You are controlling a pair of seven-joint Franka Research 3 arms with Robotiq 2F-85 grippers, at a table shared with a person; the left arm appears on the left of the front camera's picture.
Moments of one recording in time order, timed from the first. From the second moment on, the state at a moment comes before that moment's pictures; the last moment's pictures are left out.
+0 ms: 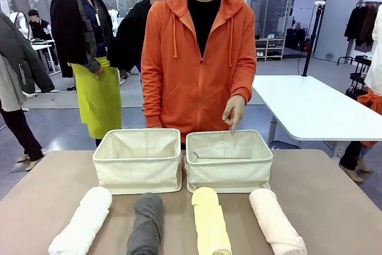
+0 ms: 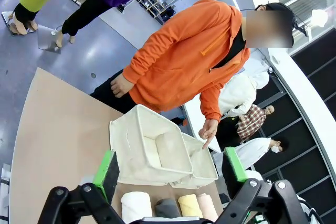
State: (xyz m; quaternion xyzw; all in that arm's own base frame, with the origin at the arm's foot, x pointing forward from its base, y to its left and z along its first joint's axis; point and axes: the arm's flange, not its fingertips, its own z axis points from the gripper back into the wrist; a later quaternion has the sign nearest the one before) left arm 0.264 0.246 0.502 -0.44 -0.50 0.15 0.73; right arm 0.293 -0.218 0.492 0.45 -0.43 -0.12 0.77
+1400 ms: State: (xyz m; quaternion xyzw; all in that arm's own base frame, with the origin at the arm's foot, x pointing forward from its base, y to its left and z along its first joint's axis) left arm 0.264 0.246 0.502 -0.44 -0.50 0.15 0.73; right arm 0.378 0.093 0.405 0.18 -0.10 0.08 0.97
